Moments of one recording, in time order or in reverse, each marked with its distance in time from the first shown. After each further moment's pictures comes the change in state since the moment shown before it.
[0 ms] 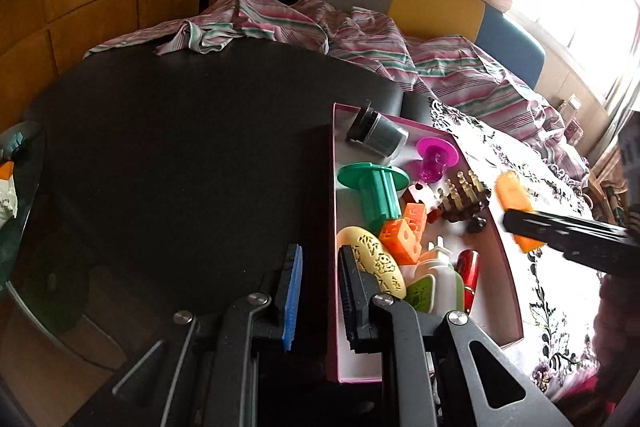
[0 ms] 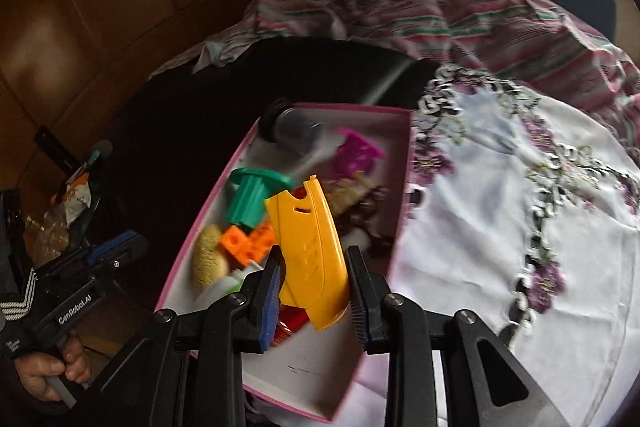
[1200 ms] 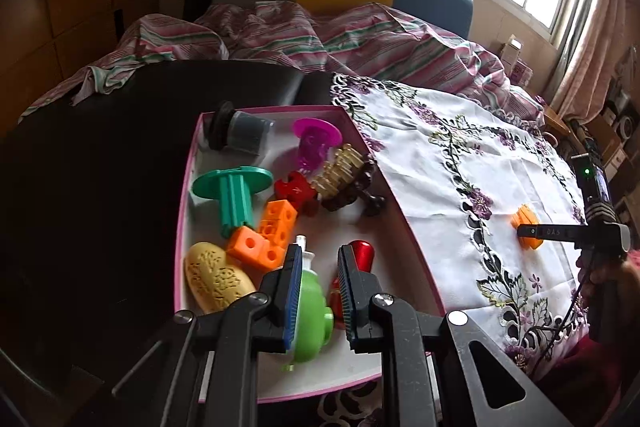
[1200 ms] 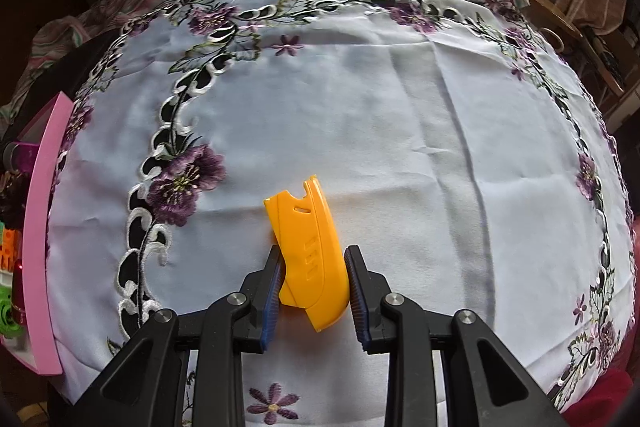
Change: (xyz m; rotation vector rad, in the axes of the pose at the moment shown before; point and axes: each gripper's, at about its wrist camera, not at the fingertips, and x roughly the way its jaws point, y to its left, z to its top) left arm 0.012 -0.108 -0.004 0.239 0.021 -0.113; right arm -0.046 -0.249 -0.105 0.463 0.120 -0.456
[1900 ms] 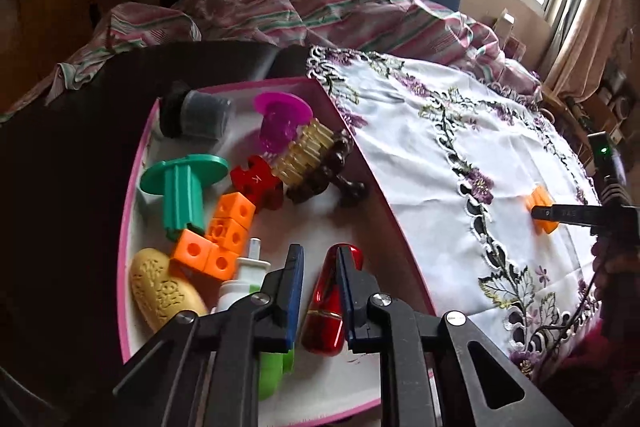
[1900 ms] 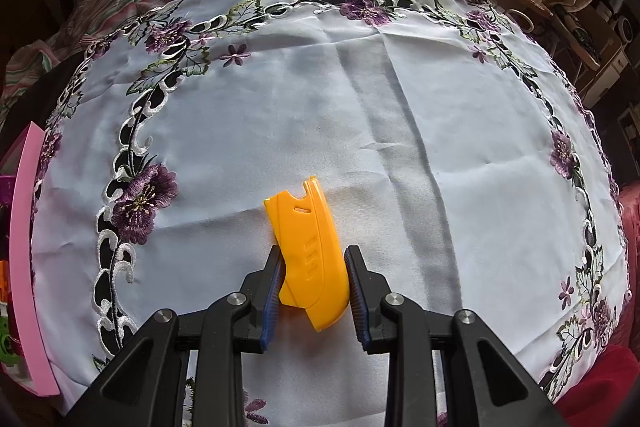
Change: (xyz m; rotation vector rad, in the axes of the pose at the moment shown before) left arm 0.040 -0.024 0.003 0.044 0.072 -0.032; right arm -0.002 -0.026 0.004 0.108 -0.005 -0.072
